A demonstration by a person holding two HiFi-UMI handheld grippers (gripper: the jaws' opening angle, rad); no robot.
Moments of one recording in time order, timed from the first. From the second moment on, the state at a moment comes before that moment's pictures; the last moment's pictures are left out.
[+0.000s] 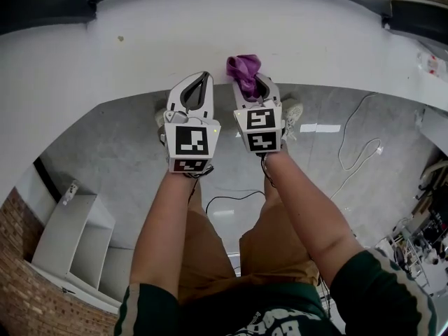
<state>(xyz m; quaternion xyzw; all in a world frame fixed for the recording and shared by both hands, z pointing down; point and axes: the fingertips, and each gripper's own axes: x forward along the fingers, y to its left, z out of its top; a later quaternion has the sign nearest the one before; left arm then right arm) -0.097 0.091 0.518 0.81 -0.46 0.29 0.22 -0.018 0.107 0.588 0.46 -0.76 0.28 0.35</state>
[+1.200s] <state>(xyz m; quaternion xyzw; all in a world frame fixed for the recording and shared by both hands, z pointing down) -0.250 0.106 0.513 0.76 -0.53 0.28 0.25 -0.174 0.115 0.587 0.37 -0.81 0.27 0.36</state>
